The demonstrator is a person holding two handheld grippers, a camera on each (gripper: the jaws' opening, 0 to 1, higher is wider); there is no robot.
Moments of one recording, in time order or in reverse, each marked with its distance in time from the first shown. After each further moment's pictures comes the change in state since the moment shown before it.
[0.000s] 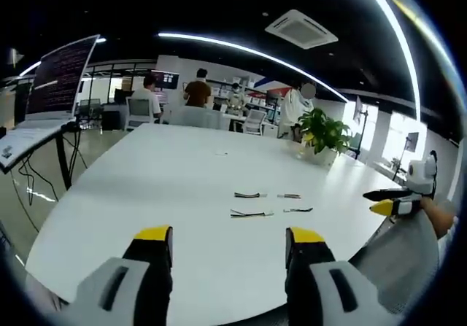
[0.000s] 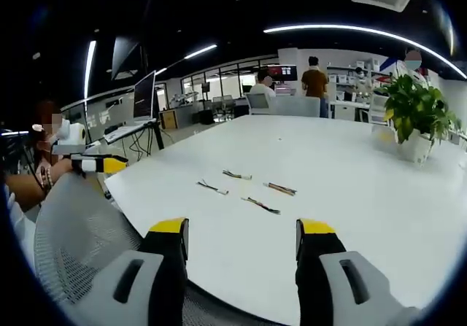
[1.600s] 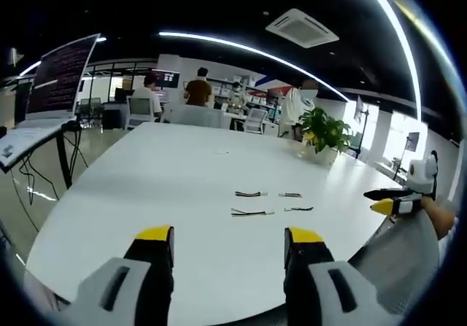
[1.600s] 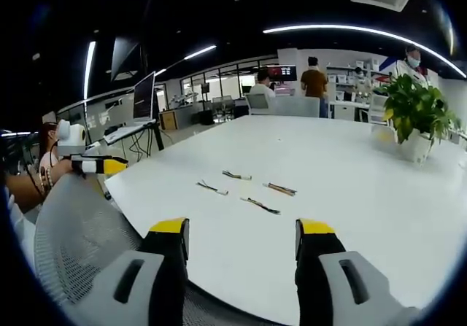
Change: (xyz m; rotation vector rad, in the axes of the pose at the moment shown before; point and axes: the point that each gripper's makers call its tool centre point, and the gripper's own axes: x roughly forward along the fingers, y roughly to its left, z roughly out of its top) left arm -0.001 0.002 -0.002 -0.001 0.008 0.005; right arm 0.000 0.000 0.000 0.005 -0.005 -0.001
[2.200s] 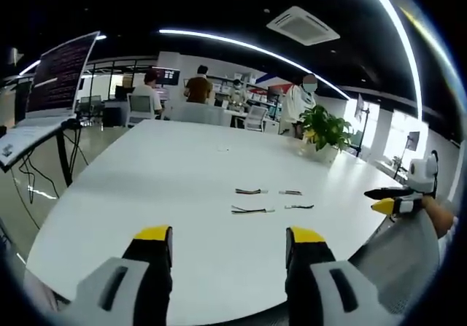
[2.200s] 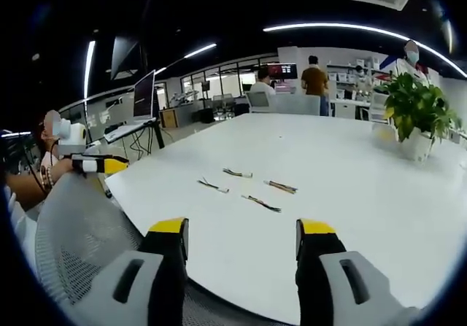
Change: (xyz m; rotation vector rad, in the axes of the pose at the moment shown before) left arm 0.001 -0.001 -0.002 -0.001 0.018 0.004; right arm 0.000 0.002 -0.004 -0.005 0.034 0.012
